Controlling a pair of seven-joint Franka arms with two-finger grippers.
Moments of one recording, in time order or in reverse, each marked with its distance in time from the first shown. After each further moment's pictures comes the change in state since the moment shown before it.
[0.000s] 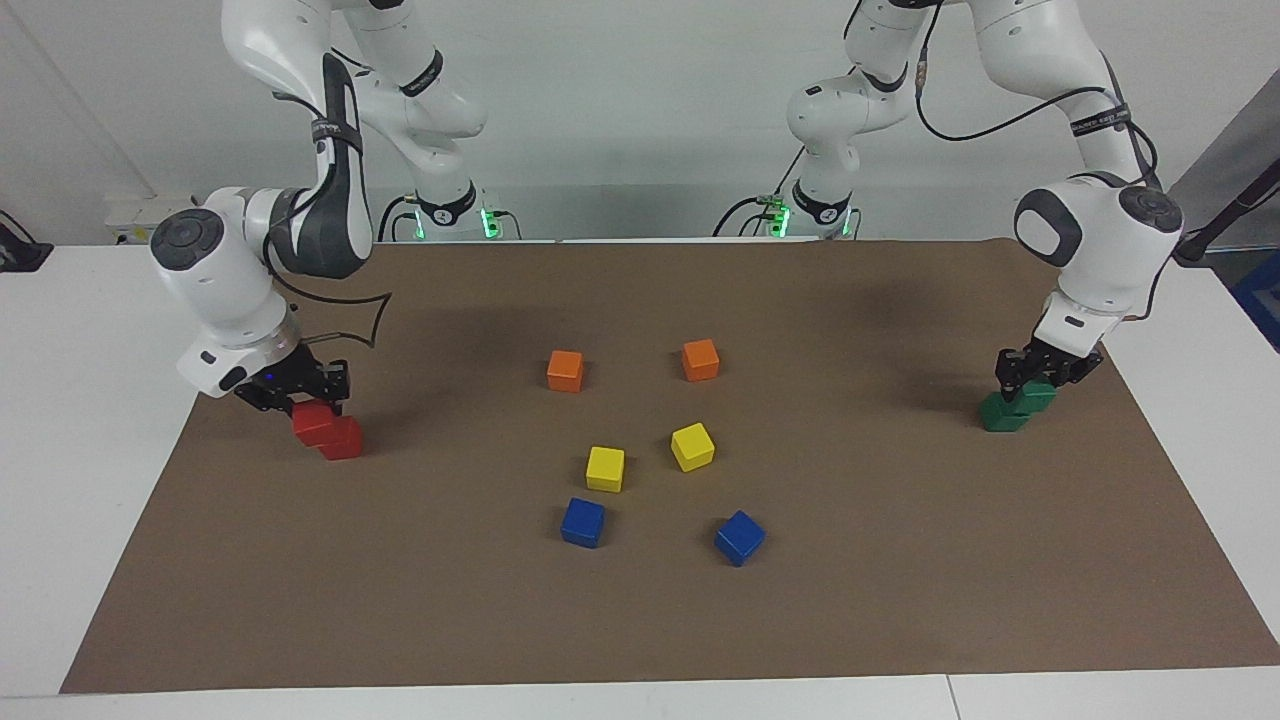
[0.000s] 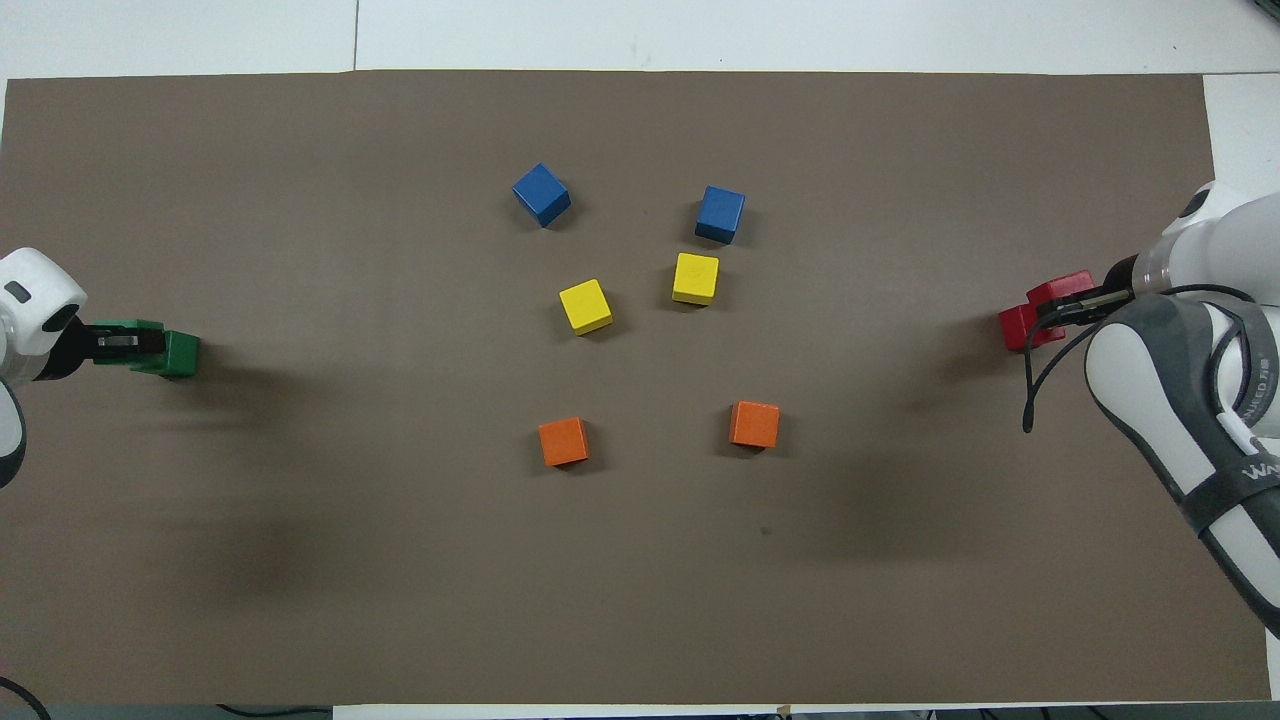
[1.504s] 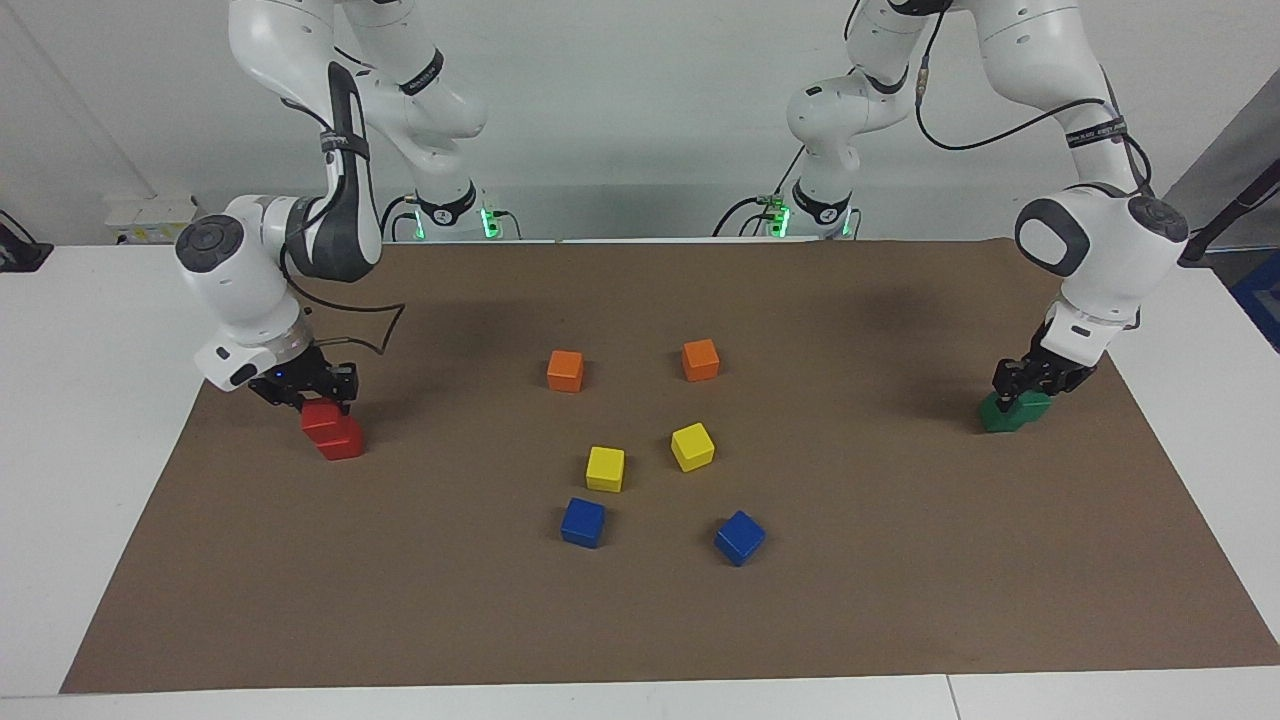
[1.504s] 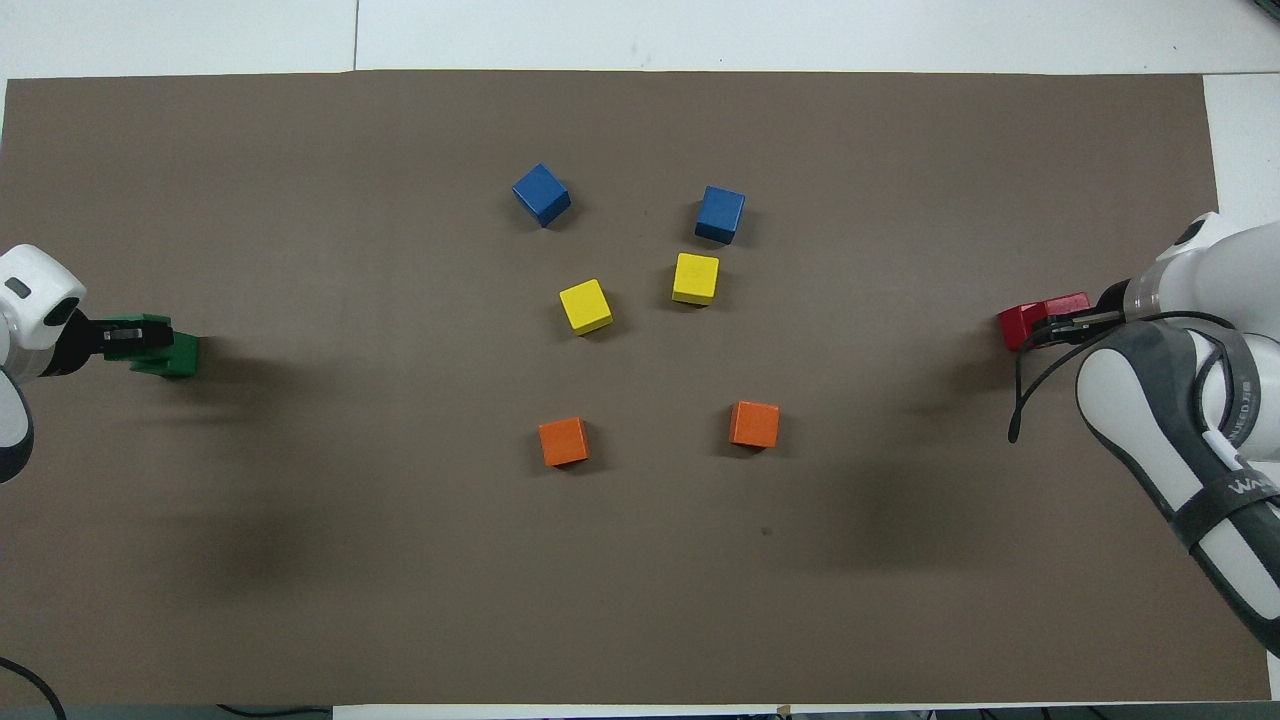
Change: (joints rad) left arm 0.006 0.054 -0.009 0.068 -0.041 -0.038 0.002; right arm -0.006 -0.019 0.001 -0.071 0.001 0.038 0.067
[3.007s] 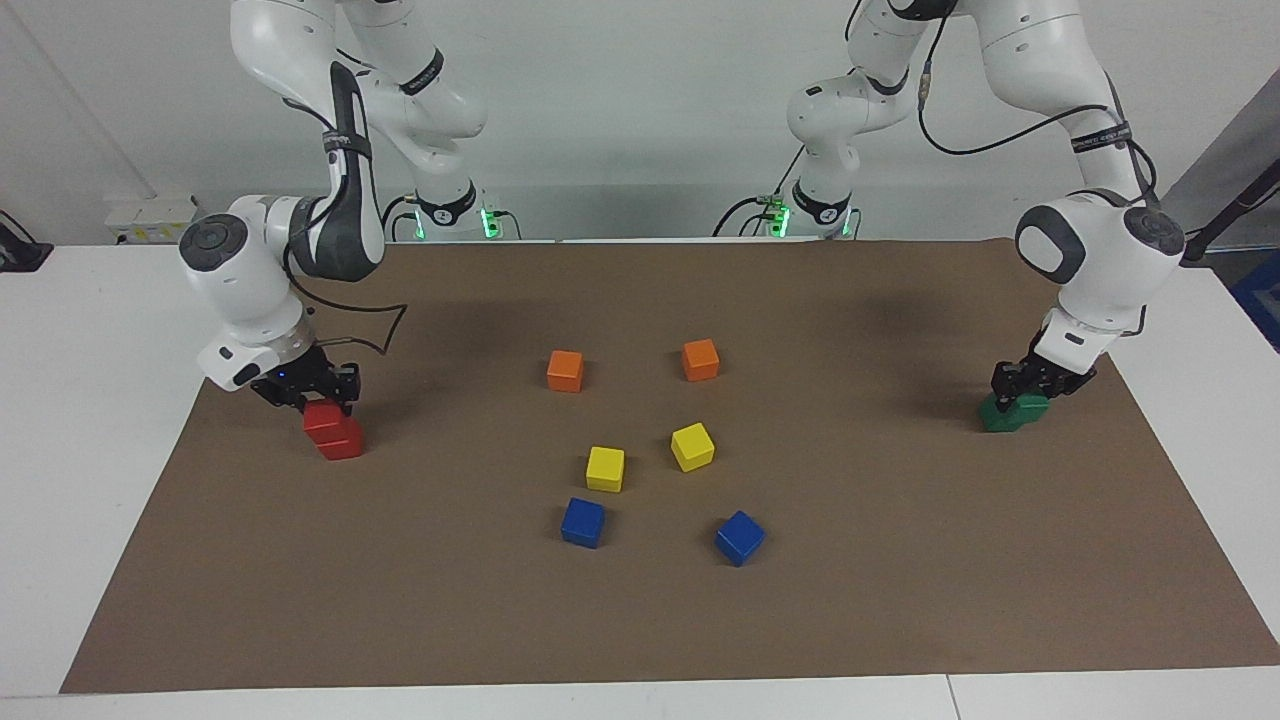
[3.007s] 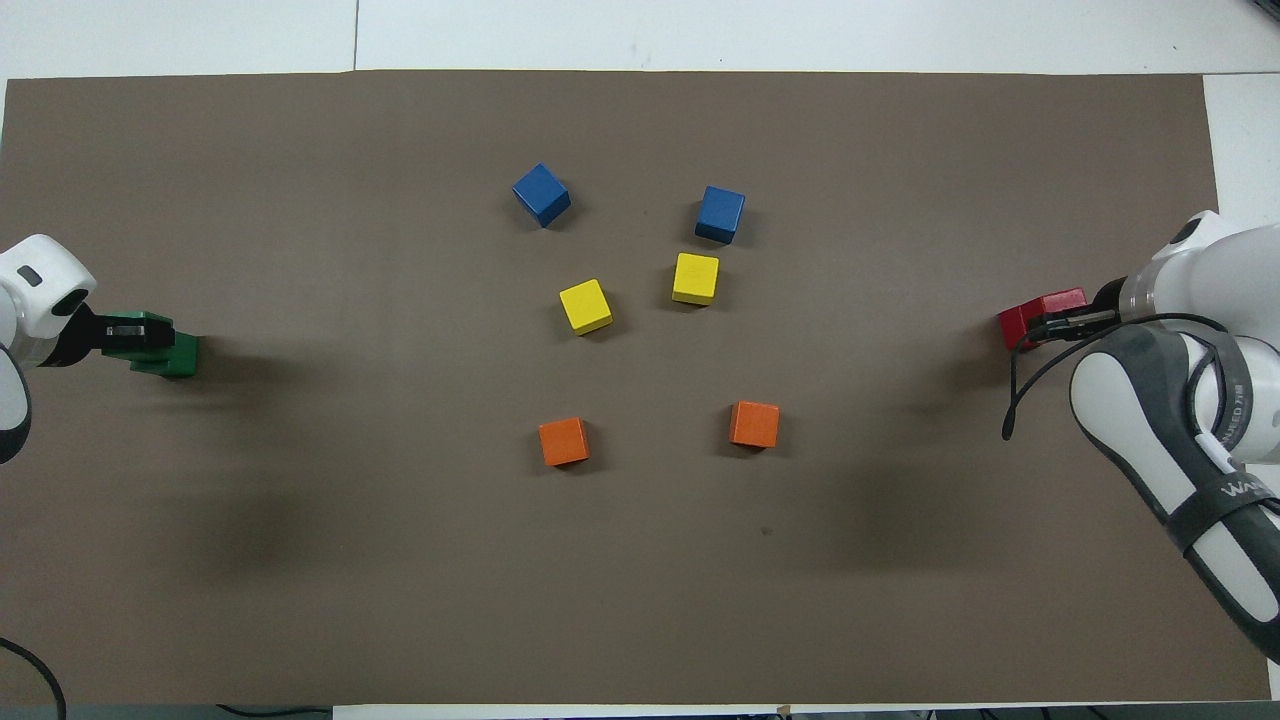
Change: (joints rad) left arm 0.002 0.023 0.001 0.007 0.057 -0.015 0.007; right arm 0.005 -0.001 0.002 -0.009 0.000 0.037 0.000
